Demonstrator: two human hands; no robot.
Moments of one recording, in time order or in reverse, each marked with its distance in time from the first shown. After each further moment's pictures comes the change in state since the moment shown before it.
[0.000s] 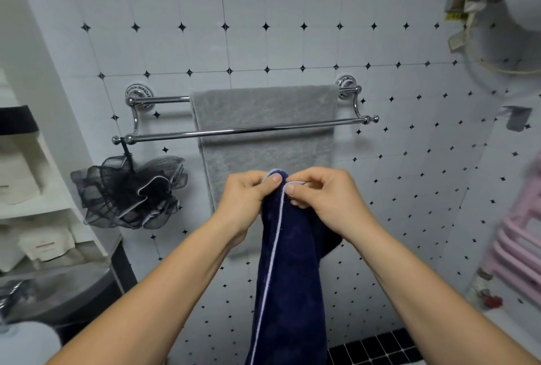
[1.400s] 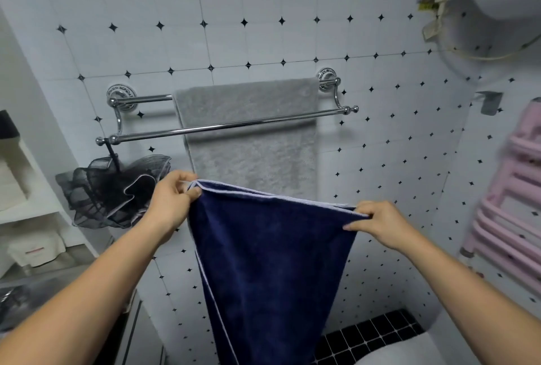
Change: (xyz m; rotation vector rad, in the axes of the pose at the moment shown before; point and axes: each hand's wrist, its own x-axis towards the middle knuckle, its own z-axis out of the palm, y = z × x) left_hand 0.011 -0.034 -0.098 0.414 0.315 -0.016; right_hand -0.029 0.132 -0.119 -0.367 -0.075 0.177
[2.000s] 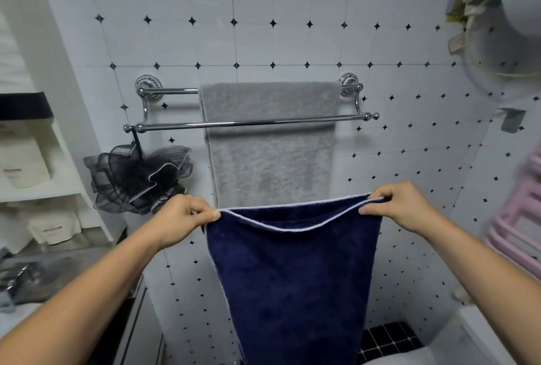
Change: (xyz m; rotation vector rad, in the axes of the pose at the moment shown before) left_hand -0.022 -0.028 -0.039 0.255 -0.416 0.142; right_hand 0.018 -0.044 -0.024 -0.018 0.033 0.010
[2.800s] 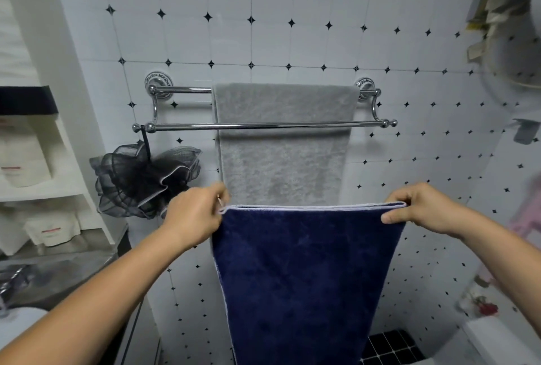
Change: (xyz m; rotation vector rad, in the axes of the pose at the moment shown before) left_hand 0.014 0.013 -0.004 0.565 0.180 0.015; right_hand 0.017 -0.025 -0.014 -0.192 -0.195 0.067
